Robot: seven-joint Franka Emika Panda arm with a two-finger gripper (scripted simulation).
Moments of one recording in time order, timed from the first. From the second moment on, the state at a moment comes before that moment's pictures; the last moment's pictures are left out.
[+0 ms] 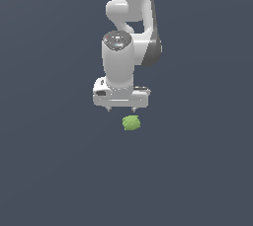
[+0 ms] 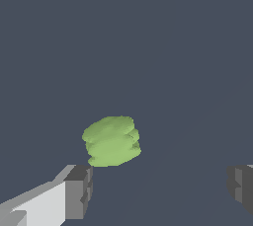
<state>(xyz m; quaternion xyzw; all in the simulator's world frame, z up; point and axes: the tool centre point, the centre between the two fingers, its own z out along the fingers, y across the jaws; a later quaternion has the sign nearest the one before) 0.008 -0.020 0.172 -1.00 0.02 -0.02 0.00</state>
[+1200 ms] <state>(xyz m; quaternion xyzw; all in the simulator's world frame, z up) 0.007 -0.041 0.174 -1.00 0.06 -0.01 0.00</state>
